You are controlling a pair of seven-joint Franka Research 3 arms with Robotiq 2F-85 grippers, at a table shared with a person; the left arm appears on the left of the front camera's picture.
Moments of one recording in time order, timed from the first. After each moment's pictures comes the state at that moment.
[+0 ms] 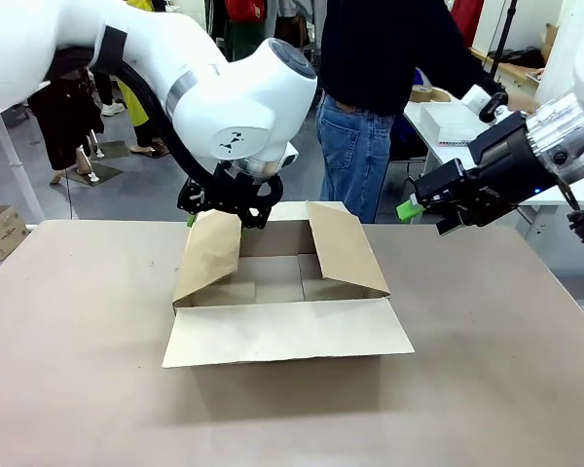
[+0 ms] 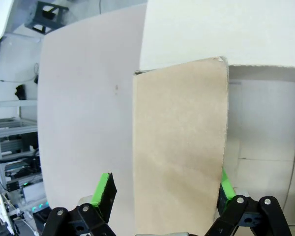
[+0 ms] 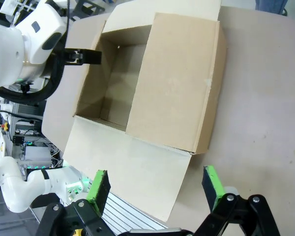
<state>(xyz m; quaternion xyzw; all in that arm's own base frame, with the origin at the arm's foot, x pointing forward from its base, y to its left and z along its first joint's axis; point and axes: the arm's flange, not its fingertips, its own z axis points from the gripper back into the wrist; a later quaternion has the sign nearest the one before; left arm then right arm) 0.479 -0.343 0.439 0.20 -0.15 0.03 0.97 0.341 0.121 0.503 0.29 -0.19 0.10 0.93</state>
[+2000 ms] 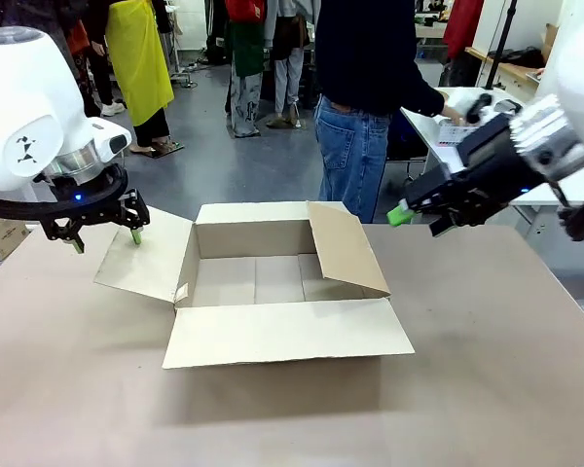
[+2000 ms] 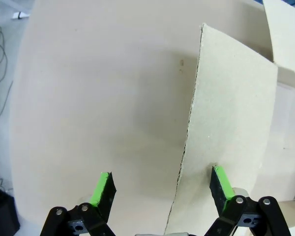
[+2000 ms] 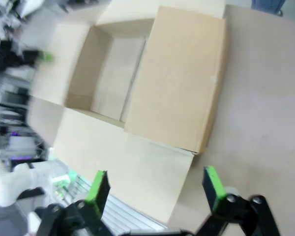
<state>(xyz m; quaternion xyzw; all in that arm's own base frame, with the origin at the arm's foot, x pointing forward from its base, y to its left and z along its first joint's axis) 0.440 -0.113 0.440 0.00 -0.13 0.12 0.98 0.345 0.173 0.506 0.23 -0.17 0.14 0.95</state>
